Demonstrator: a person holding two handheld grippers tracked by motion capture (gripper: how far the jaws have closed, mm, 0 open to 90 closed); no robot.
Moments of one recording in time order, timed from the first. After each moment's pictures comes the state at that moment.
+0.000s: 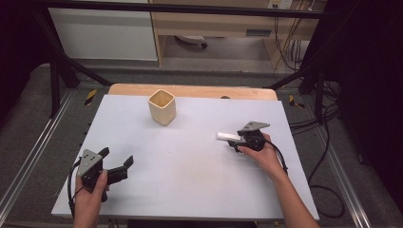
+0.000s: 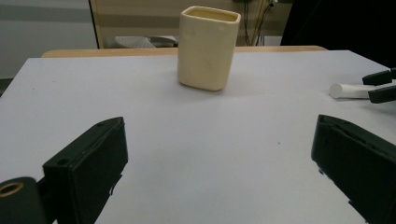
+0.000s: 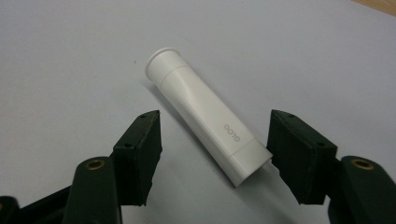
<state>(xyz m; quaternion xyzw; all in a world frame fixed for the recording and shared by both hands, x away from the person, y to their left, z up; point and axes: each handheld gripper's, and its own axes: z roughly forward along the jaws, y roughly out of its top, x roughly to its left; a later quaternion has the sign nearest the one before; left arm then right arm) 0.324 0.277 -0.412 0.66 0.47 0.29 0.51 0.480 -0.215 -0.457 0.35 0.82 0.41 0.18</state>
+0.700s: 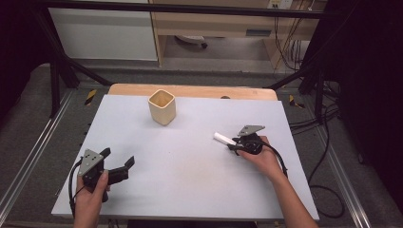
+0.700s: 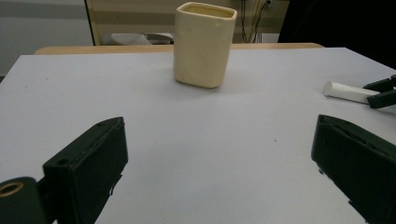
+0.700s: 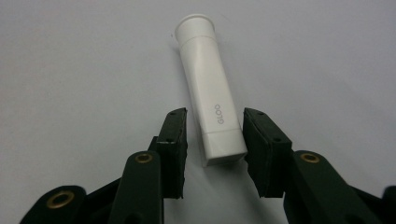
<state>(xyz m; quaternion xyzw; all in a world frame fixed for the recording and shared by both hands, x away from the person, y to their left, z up) 0.325 0.276 -0.413 0.66 0.47 0.29 0.51 0.468 -0.204 -0.456 0.31 0.86 0.37 0.16</state>
